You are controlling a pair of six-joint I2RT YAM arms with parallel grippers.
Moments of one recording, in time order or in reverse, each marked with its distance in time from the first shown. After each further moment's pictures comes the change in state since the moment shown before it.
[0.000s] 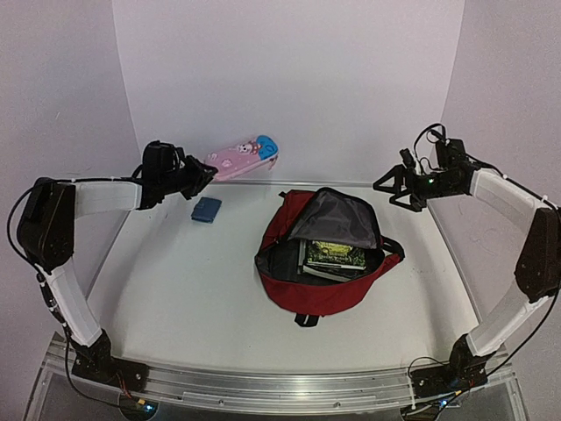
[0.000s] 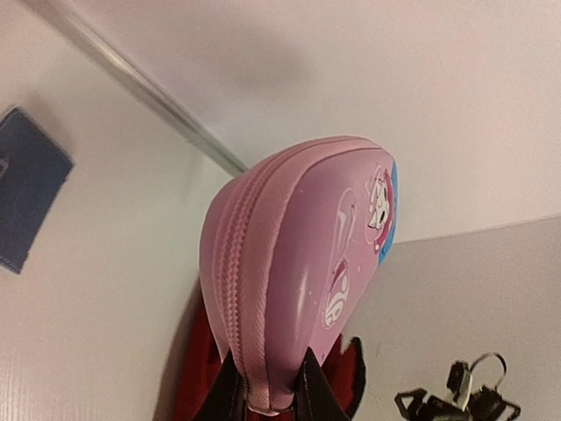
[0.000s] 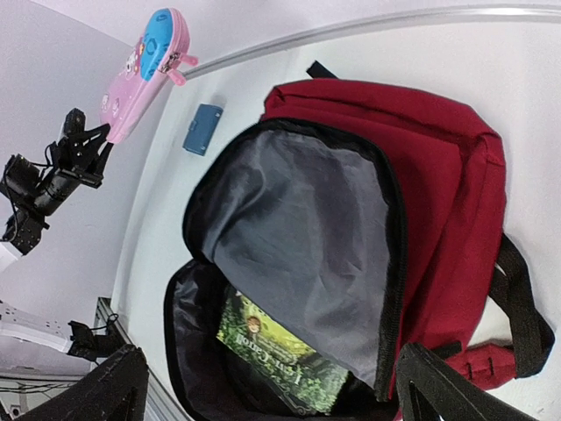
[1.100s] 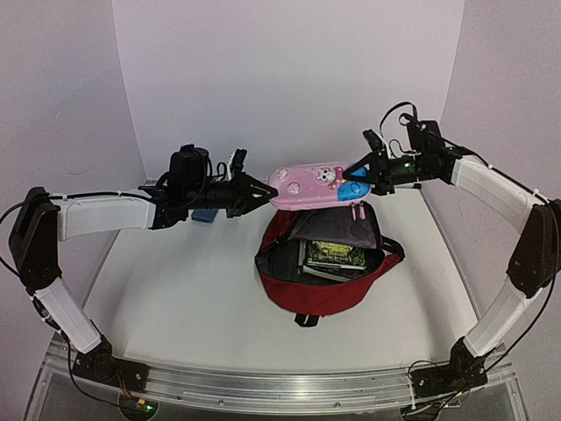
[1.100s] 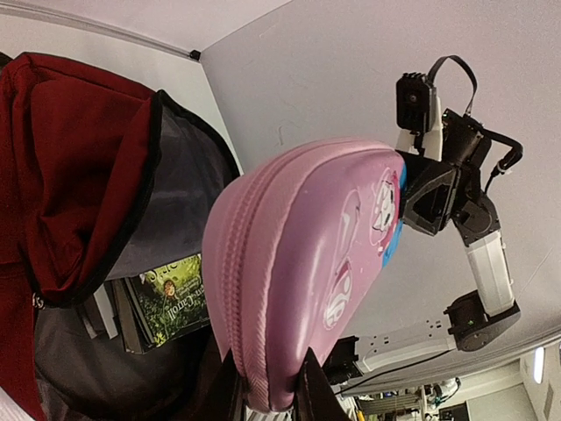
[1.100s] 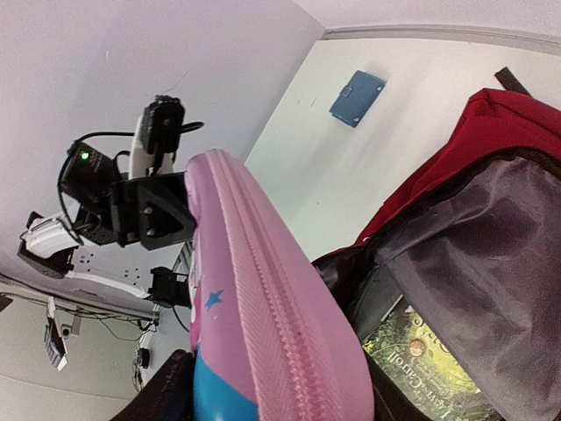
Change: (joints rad) left arm -0.350 -0.165 -0.064 0.025 0.291 0.152; right arm 0.216 0.068 0.187 0.025 -0.222 0.088
